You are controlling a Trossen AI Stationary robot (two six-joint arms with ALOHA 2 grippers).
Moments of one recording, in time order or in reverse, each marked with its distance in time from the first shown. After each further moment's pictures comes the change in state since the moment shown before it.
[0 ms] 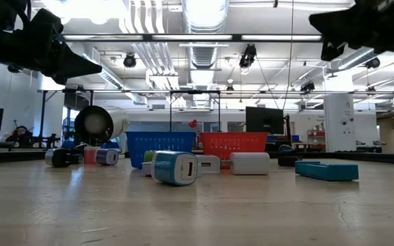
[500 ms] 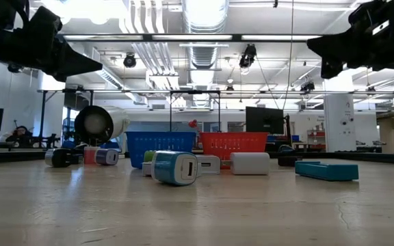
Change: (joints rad) left arm 0.000 0.000 -0.001 0.026 -0.028 0.030; right arm -0.166 -0.011 -0.071 -0.002 -0.140 0.054
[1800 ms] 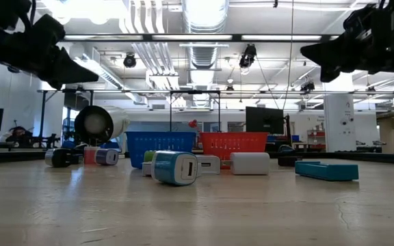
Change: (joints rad) left arm -0.001 0.006 0.053 -0.218 0.008 -0.112; right arm -0.067 0.048 -0.005 0.055 0.043 0.000
